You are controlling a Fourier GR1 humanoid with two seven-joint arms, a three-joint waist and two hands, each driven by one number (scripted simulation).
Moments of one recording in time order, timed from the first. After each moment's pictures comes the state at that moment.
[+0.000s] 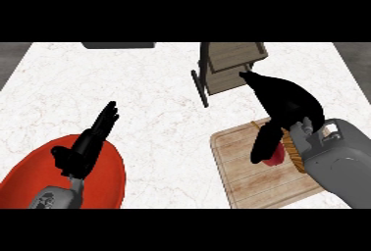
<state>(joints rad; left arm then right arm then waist) -0.11 0.30 -0.23 -1.37 0.21 0.04 -0.12 -0.74 -0.56 0.56 -1.67 0.12 0.36 1.08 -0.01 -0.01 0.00</state>
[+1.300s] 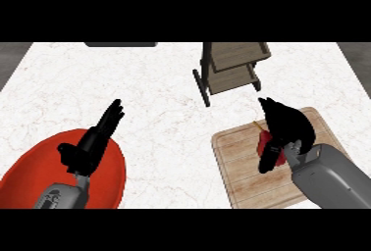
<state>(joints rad) -0.13 0.26 -0.21 -1.36 0.17 0.02 -0.11 -0.51 -0.51 0.58 -1.57 0.38 0.31 1.08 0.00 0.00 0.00</state>
